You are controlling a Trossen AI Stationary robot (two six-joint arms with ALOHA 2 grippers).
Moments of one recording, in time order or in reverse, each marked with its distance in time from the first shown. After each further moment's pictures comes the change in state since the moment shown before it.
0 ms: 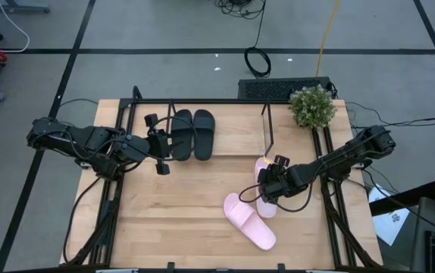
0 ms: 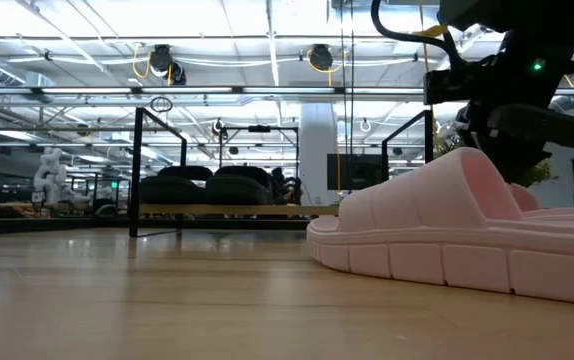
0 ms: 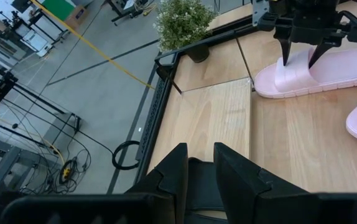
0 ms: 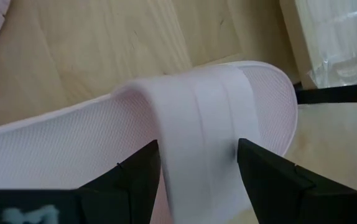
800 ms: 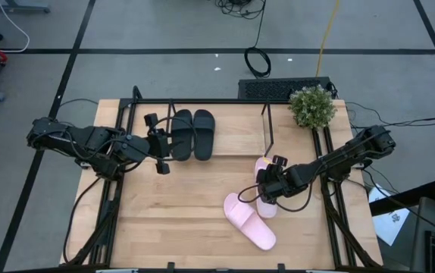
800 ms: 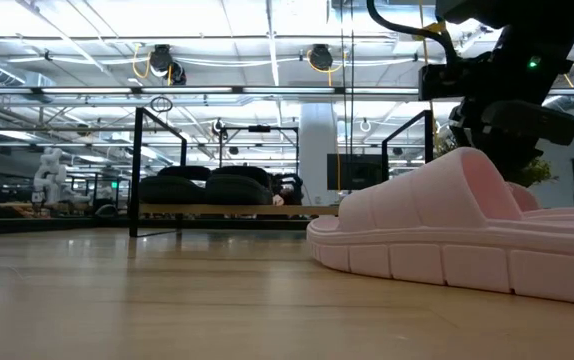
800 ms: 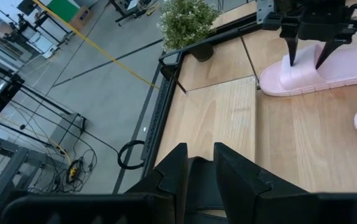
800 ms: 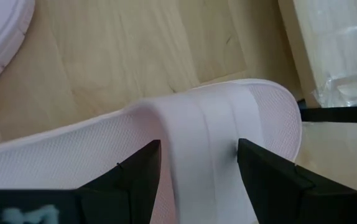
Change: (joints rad) left arm 0.000 0.000 0.000 0.000 -0.017 0.019; right arm -0.001 0.000 0.000 0.054 0.010 -0.036
